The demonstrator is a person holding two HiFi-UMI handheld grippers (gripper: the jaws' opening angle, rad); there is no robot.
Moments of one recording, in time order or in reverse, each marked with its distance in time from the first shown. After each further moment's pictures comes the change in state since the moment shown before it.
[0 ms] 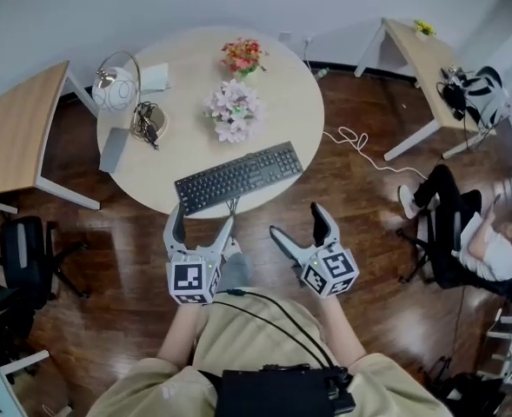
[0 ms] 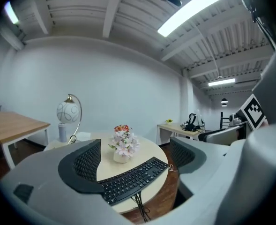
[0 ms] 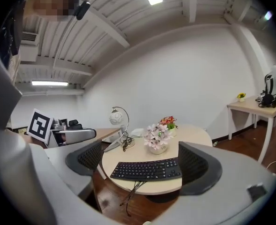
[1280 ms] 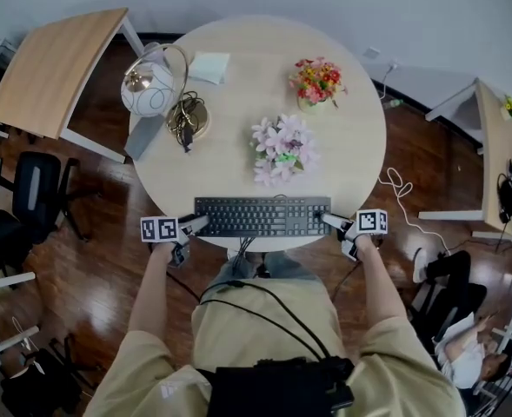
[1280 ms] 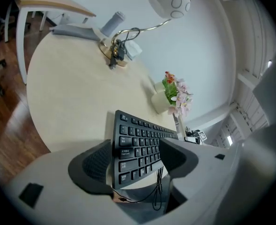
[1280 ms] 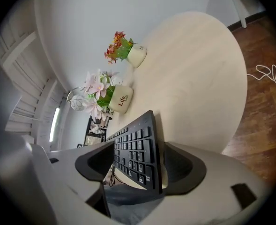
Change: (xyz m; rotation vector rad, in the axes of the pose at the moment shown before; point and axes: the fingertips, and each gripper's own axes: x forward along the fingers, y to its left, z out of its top) left arm 0.105 0.151 -0.237 -0.946 0.649 -0.055; right arm 0.216 -0.250 -0.167 0.678 0.880 0.356
